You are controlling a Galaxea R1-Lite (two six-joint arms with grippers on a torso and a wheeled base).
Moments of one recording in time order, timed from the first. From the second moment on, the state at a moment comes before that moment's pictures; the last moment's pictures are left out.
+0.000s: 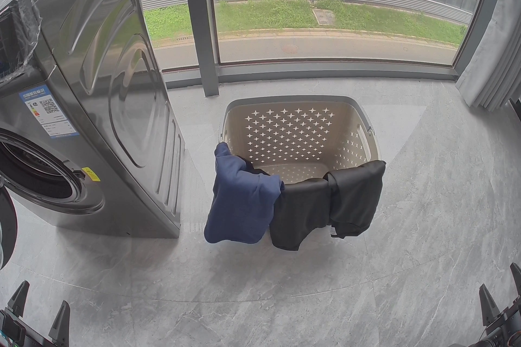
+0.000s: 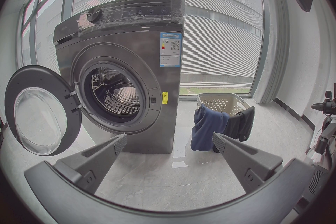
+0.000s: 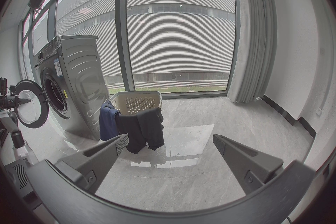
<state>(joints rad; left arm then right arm) 0.00 0.02 -0.02 0.00 0.00 -0.03 -0.01 0.02 -0.02 0.00 0.04 -0.01</state>
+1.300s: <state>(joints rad) -0.01 0.02 -0.02 0.00 0.00 -0.03 -0.01 0.02 -0.02 0.00 0.04 -0.01</state>
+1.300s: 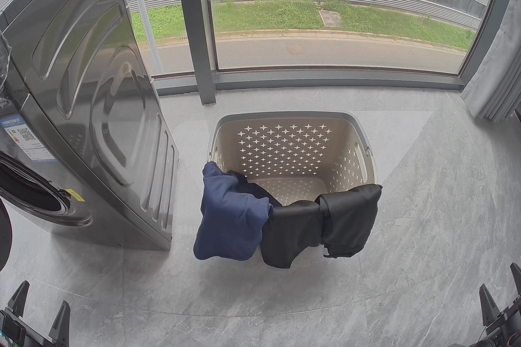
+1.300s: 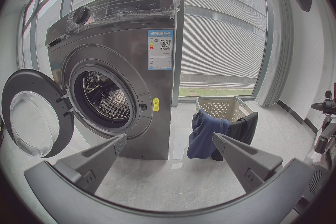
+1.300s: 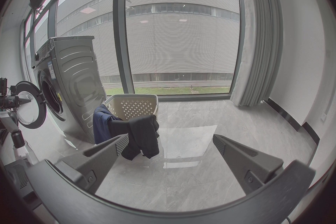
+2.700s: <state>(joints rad) 0.00 0.02 -0.02 0.00 0.00 -0.03 0.11 1.15 -0.25 -0.43 0.16 0.08</state>
